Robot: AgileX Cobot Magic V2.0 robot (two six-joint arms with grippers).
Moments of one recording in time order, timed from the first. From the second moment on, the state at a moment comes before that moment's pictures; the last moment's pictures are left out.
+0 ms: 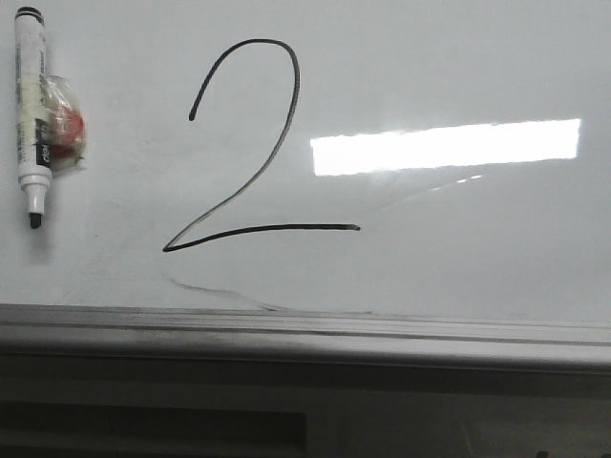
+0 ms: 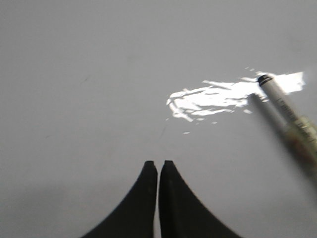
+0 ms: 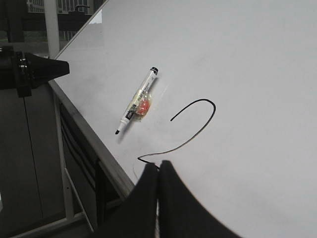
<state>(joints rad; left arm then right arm) -0.10 -0.01 -0.07 -0.04 0.12 0.12 0.74 0.20 -0.31 0.53 0.22 -0.63</state>
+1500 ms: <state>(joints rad) 0.01 -0.01 0.00 -0.02 0.34 0.12 0.74 0.20 -0.31 0.53 0.22 -0.63</state>
